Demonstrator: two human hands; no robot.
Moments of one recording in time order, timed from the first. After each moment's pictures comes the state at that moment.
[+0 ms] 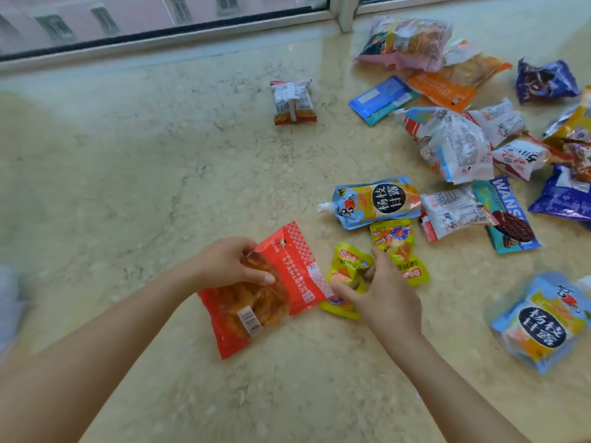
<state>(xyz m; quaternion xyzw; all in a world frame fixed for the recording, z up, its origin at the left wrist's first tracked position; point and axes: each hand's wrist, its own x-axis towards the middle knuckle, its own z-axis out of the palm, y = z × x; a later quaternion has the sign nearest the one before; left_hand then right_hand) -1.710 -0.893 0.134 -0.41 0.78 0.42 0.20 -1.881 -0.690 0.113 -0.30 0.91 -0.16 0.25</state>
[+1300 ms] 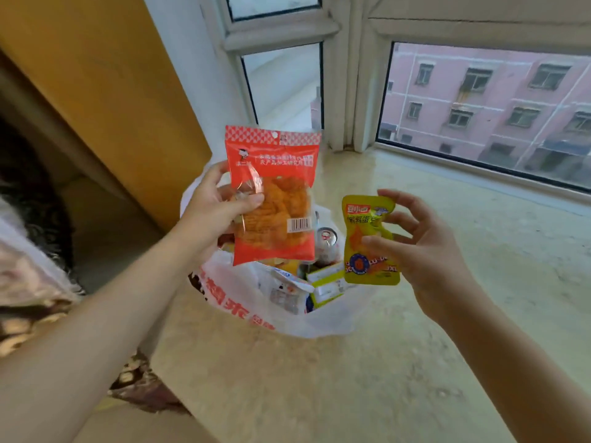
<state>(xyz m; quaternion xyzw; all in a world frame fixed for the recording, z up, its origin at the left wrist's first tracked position) -1.243 -0.961 0.351 -0.60 0.44 0.44 -0.51 -1.510 -0.942 0.342 -0.47 0.47 -0.47 0.59</state>
